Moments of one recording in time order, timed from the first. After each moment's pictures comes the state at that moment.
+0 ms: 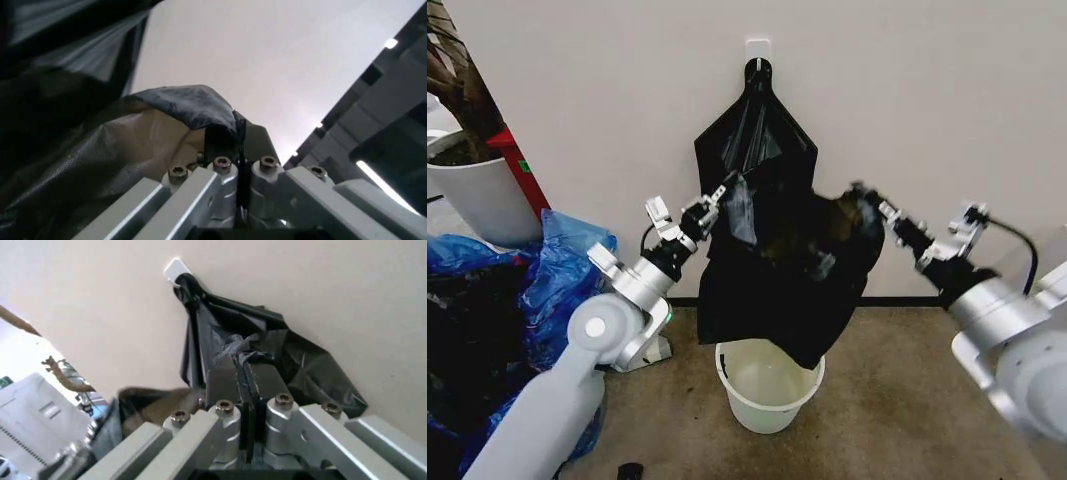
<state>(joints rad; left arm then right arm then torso) 0.87 -1.07 -0.25 -2.13 -1.85 0.15 0.01 -1.20 0.75 0.66 2.50 1.64 -0.16 0.45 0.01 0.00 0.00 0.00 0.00</state>
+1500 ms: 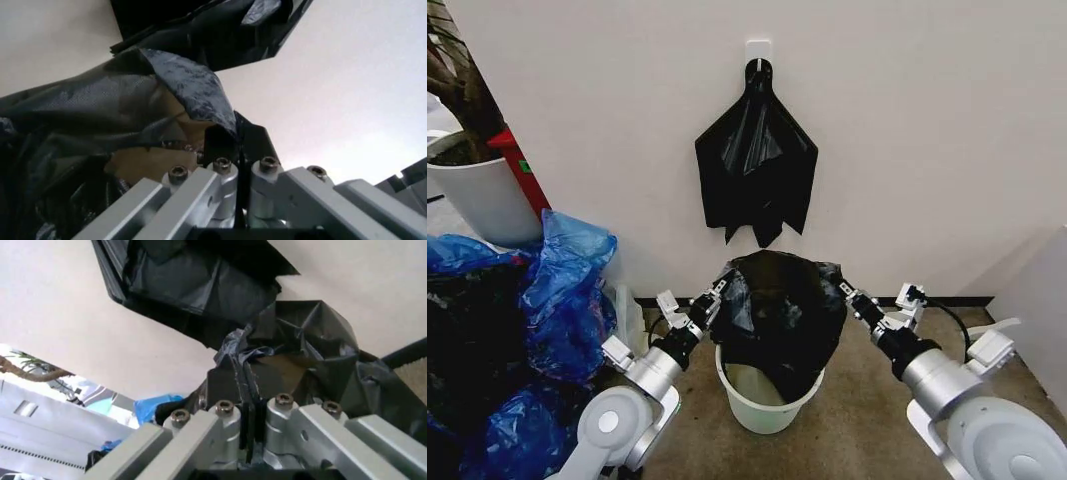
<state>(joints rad) 1.37 -1.11 -0.29 -2.21 -1.71 0.11 -0.03 -1.50 1.10 0.50 2.50 1.45 -0.25 0.45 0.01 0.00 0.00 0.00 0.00</state>
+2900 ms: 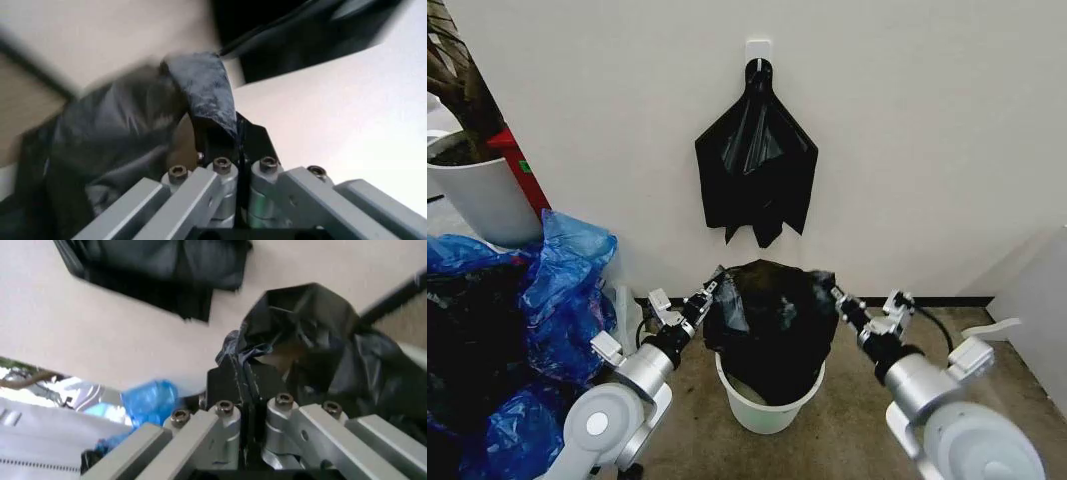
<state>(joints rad) 1.45 -1.13 -0.28 -2.13 -1.49 0.10 -0.12 -1.58 1.20 0.34 2.50 1.32 -0.22 0.51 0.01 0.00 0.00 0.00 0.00</state>
